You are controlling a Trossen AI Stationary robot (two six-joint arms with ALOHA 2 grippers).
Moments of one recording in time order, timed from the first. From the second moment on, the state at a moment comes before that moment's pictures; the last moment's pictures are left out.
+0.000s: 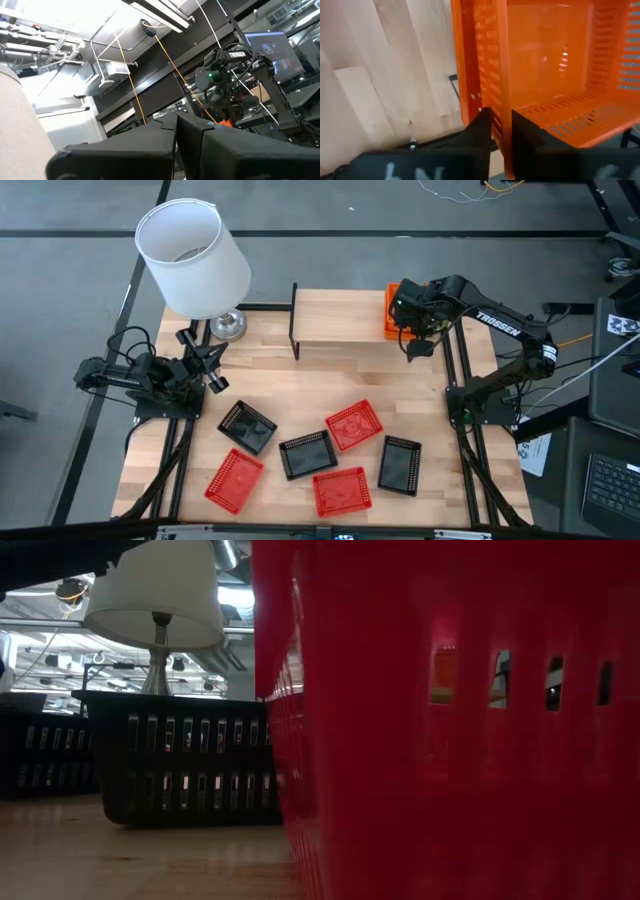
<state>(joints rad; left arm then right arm) -0.12 0.10 0.04 0.78 -0.49 0.82 -0.46 1.45 1.56 -1.54 0.29 -0.33</state>
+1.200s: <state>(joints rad) -0.12 0.10 0.04 0.78 -0.49 0.82 -0.43 1.46 1.52 -1.48 0.04 -0.17</state>
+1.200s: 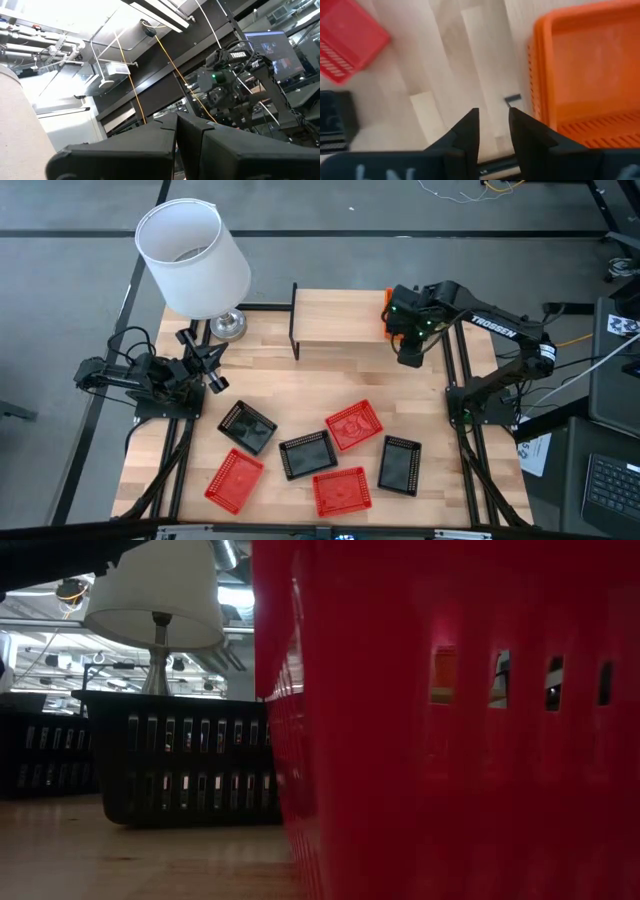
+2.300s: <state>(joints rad) -0.12 0.10 0.04 0.78 -0.49 0.82 -0.43 1.46 1.47 -1.49 0.24 -0.21</state>
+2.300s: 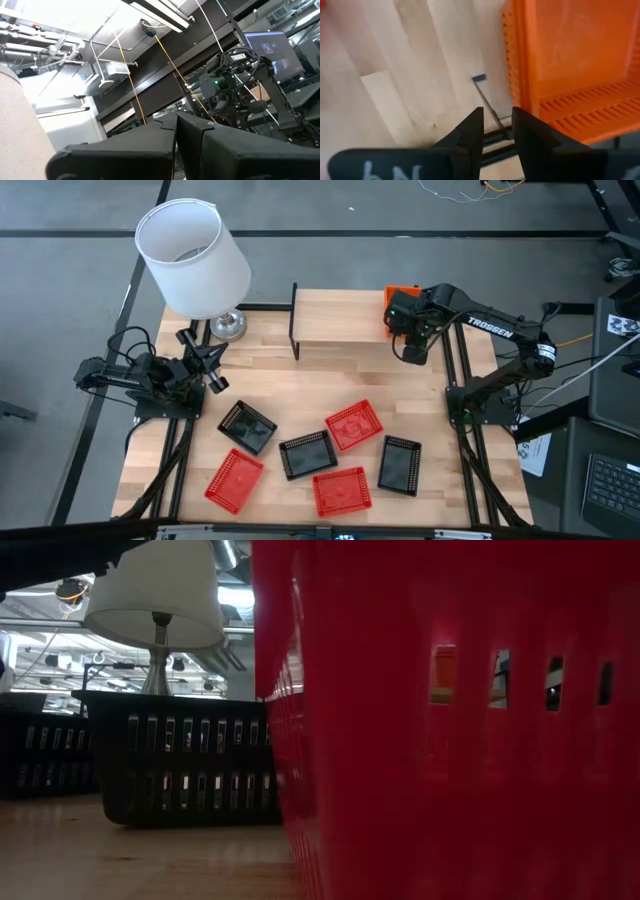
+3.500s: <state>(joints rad) -0.12 0.10 0.04 0.78 -0.49 0.74 -0.06 1.46 1.24 -1.03 -0.20 0.12</state>
